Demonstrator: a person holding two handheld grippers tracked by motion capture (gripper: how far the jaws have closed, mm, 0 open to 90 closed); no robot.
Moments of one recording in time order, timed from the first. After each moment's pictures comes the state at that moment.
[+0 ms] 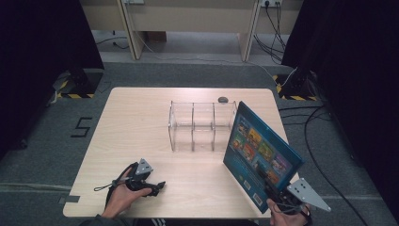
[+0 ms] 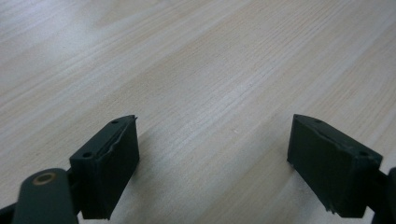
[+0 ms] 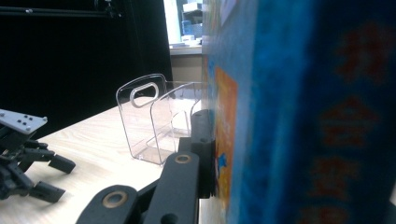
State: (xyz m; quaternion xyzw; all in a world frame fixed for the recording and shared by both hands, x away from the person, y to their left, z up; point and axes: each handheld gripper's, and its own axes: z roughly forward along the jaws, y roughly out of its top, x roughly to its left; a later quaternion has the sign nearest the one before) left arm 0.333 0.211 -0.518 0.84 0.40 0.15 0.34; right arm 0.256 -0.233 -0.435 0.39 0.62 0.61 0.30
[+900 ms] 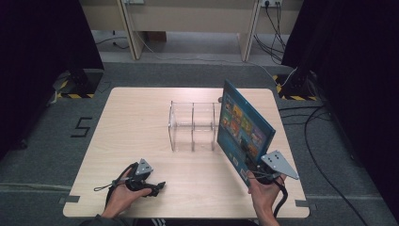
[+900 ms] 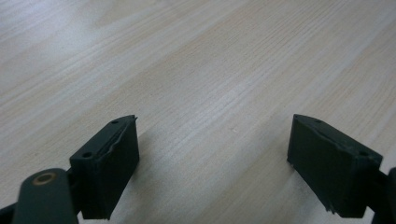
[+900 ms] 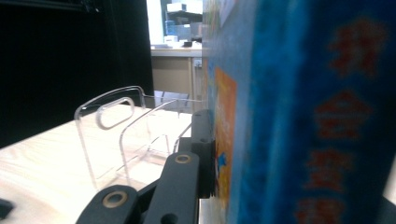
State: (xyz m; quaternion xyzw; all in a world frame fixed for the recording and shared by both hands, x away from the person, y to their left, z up) left arm 0.333 0.211 -0.518 0.84 0.39 0.15 0.34; right arm 0.324 -0.185 -0.425 0.39 0.62 0.58 0.35
